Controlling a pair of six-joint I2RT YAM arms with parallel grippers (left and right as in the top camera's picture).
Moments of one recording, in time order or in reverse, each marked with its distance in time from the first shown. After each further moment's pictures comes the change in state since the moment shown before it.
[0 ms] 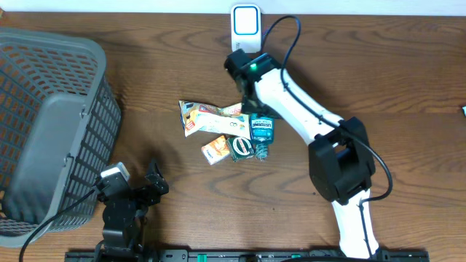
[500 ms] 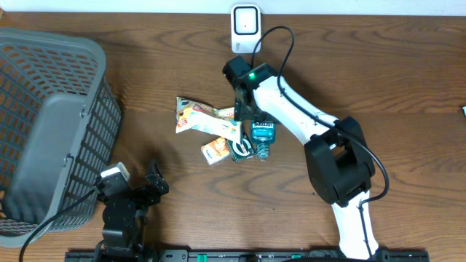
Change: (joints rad) left arm 0.000 0.000 0.000 0.000 0.000 0.000; right arm 0.027 -0.009 -0.113 0.173 -0.104 -0.126
